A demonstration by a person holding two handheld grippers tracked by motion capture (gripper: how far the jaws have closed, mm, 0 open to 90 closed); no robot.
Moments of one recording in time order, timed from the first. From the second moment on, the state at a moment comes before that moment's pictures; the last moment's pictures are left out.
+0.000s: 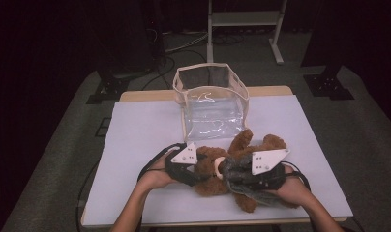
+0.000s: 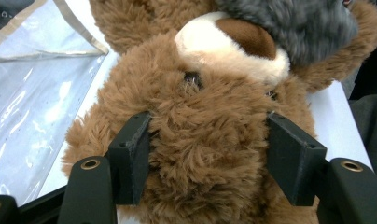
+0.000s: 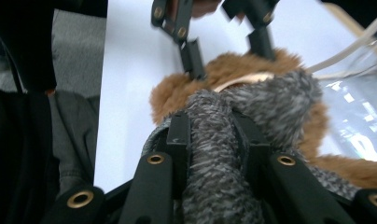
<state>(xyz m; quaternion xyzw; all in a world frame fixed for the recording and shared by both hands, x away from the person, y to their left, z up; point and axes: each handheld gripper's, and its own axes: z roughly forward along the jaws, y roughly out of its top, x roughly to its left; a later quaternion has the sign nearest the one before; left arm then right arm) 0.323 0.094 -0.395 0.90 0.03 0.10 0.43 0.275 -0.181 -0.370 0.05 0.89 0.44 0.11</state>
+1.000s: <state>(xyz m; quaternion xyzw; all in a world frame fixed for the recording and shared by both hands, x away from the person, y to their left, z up) 0.325 0.091 -0.394 0.89 0.05 0.10 0.44 0.247 -0.214 -0.405 0.08 0.91 0.41 0.09</state>
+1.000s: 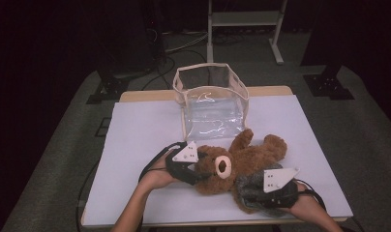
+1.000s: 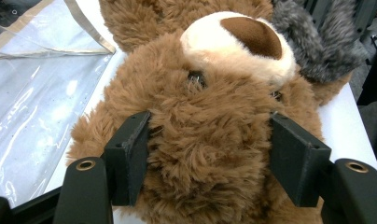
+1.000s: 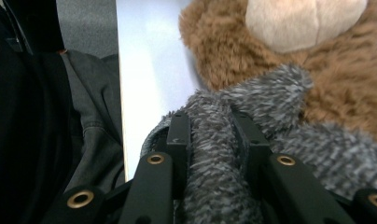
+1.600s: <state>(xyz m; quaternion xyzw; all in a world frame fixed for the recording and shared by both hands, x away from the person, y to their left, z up) 0.325 0.090 -0.395 0.89 0.05 0.09 0.44 0.248 -0.216 -0.389 0.08 0.90 0.42 0.11</state>
